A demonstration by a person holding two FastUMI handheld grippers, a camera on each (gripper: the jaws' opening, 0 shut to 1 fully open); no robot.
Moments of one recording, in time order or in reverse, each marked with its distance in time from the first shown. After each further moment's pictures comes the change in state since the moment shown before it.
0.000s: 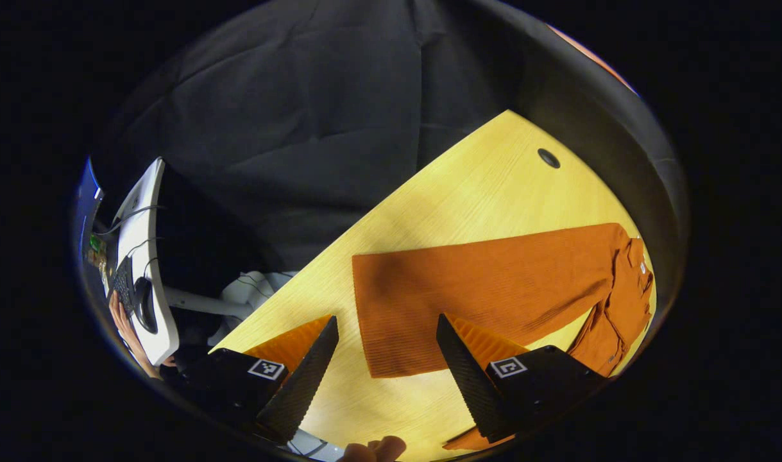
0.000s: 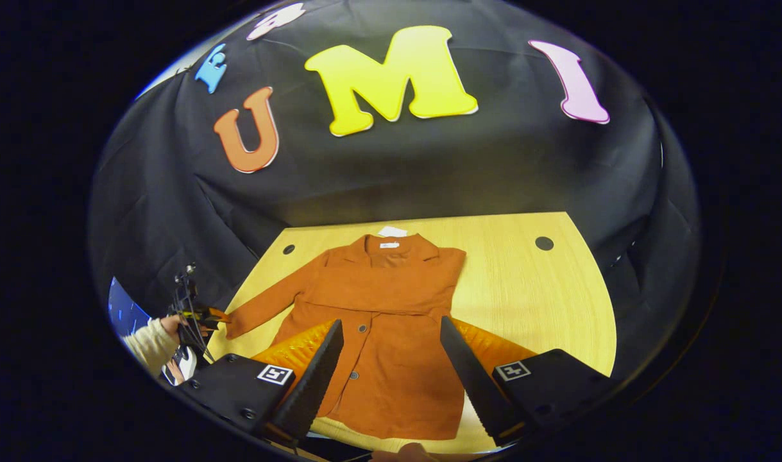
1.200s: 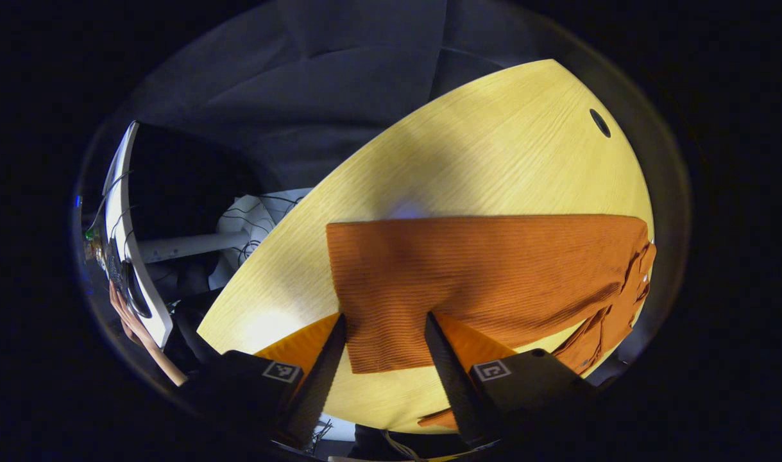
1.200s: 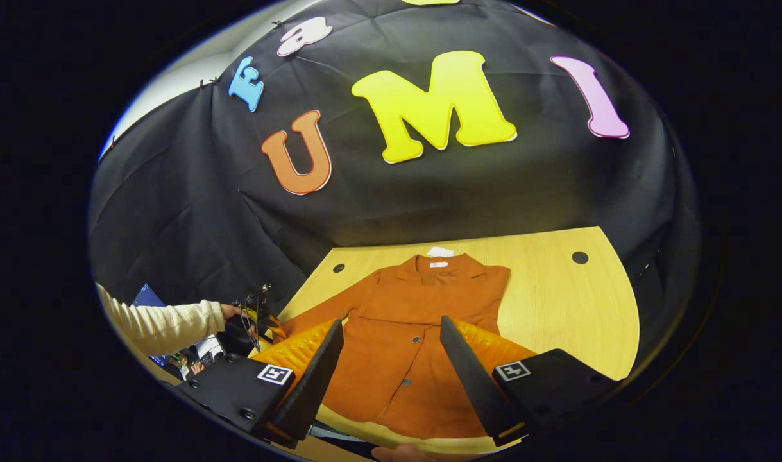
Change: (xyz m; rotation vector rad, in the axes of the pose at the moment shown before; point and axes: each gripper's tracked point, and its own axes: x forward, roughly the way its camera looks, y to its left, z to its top) left arm 0.013 -0.013 -0.023 -0.080 0.414 0.014; right arm -0.038 0.057 0.013 0.055 -0.073 0.156
